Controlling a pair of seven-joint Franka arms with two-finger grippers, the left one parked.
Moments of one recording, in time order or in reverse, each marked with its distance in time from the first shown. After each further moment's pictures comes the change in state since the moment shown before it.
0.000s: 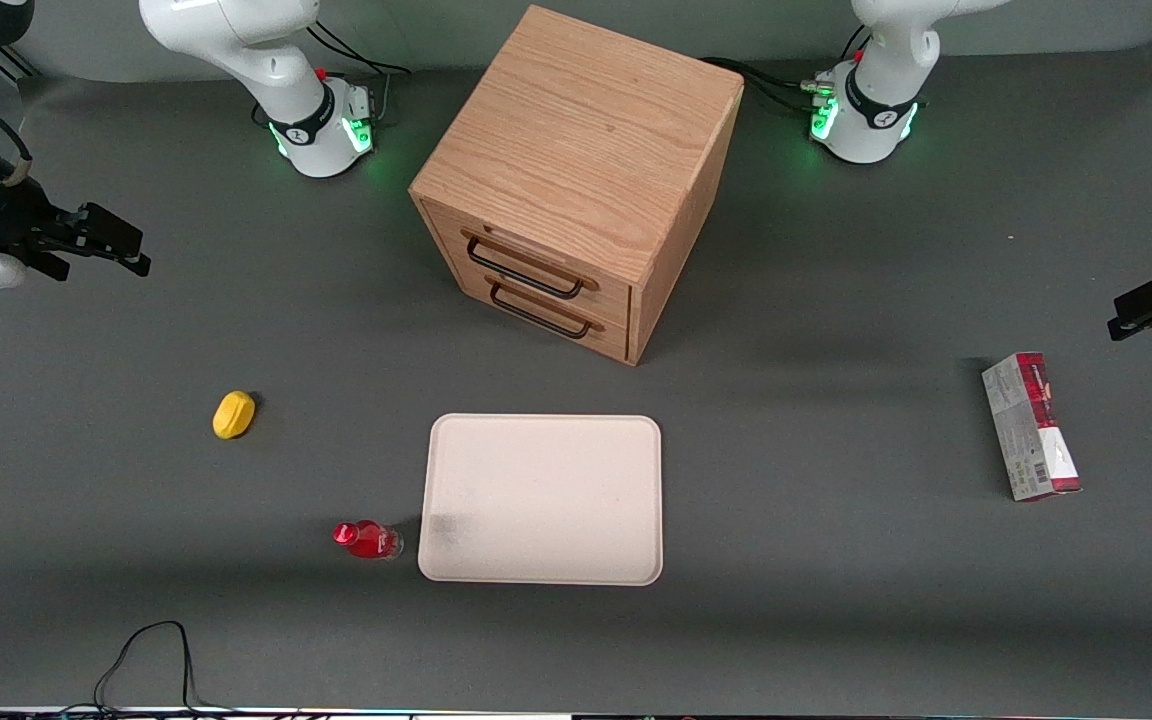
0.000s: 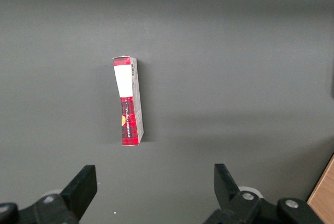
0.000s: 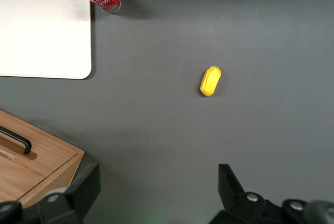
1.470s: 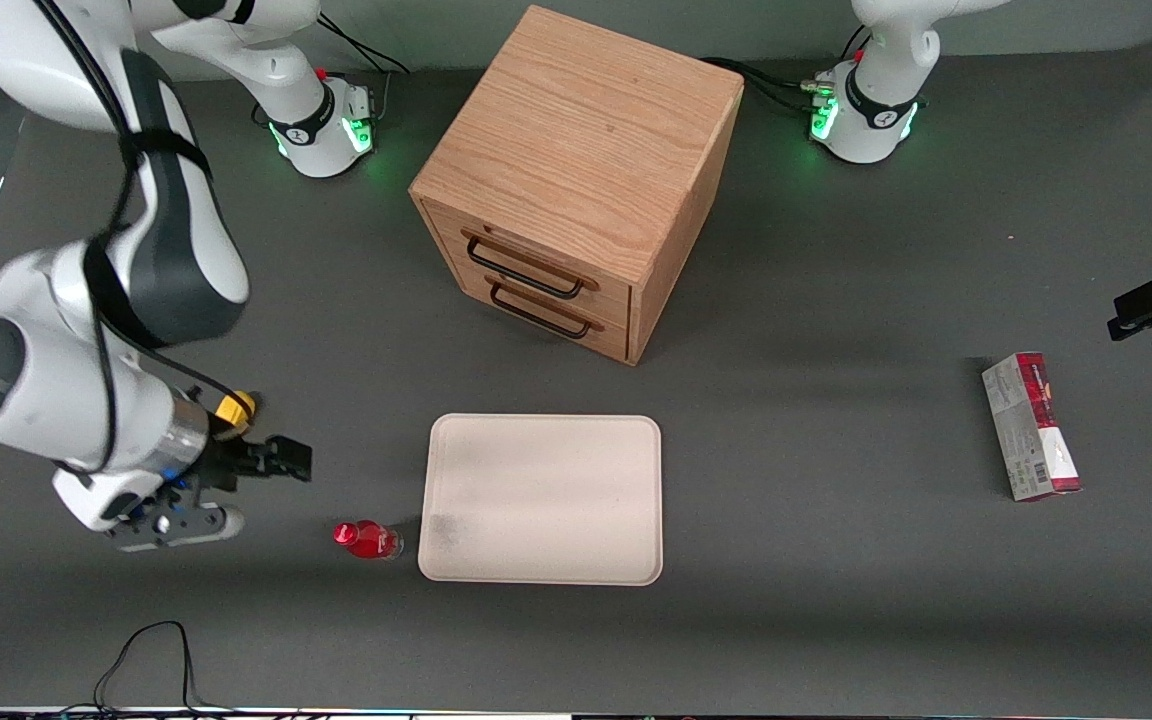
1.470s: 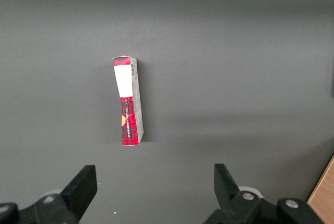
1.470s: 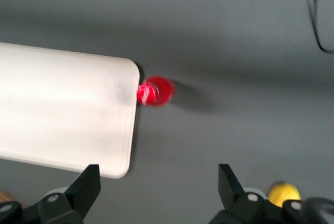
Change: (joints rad) arm -0.010 0.728 0.168 0.558 0.064 0.264 0.043
